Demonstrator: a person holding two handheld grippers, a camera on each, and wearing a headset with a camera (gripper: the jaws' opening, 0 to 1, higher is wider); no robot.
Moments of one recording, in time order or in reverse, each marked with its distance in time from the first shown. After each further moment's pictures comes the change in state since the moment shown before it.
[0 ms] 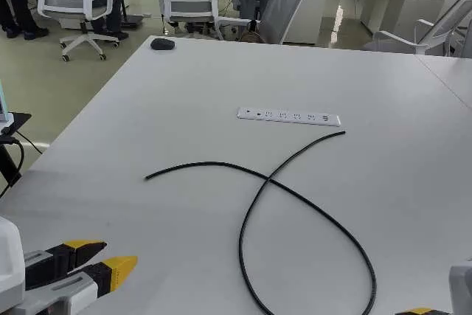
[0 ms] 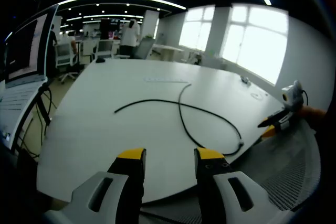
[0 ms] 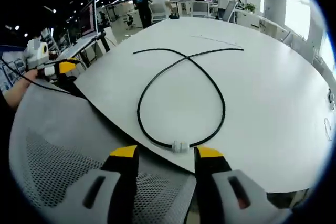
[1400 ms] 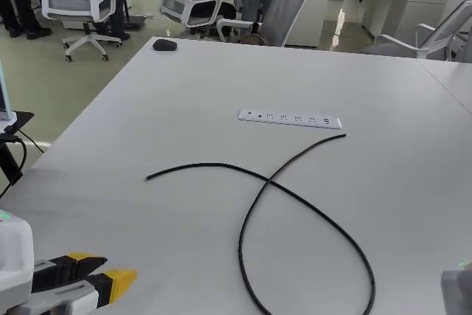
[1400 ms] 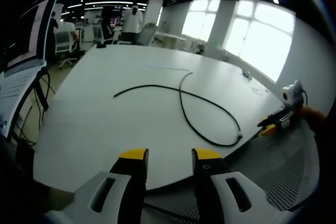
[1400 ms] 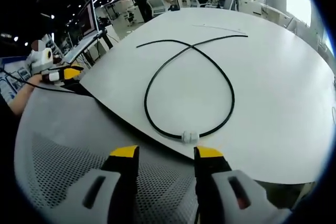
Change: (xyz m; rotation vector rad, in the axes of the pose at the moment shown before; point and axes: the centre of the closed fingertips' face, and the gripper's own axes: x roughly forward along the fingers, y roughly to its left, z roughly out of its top) left arm 0.000 0.001 -0.023 -0.038 0.117 -0.011; right arm 0.004 0.012 -0.009 0.009 0.051 0.070
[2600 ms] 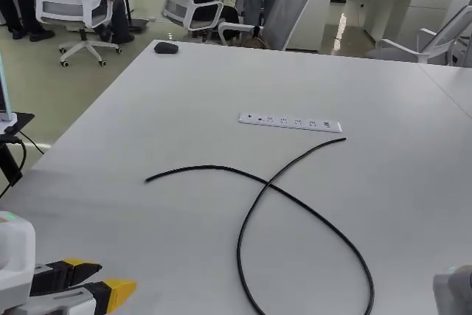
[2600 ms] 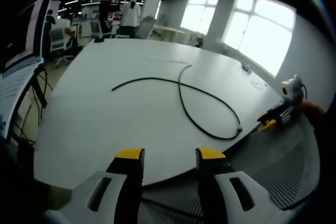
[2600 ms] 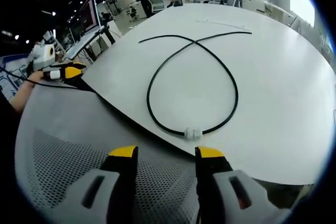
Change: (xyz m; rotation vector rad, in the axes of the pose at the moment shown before) left arm 0.002 -0.001 -0.010 0.012 0.066 -0.005; right arm 0.001 0.003 -0.004 -0.011 0.041 0.024
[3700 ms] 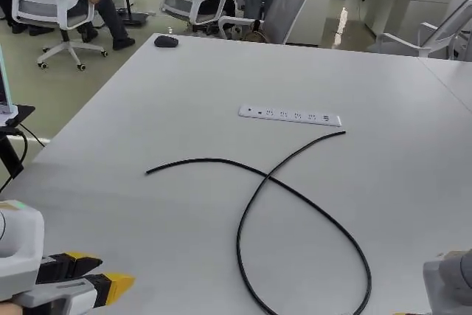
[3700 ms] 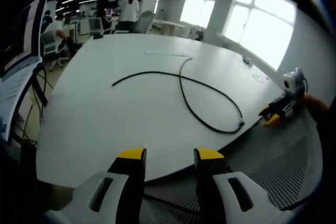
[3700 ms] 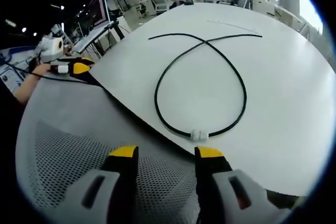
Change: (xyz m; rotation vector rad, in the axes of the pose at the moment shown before) left arm 0.001 0.003 -0.008 0.019 0.051 0.012; right arm 0.002 0.009 0.001 -0.071 0.028 0.059
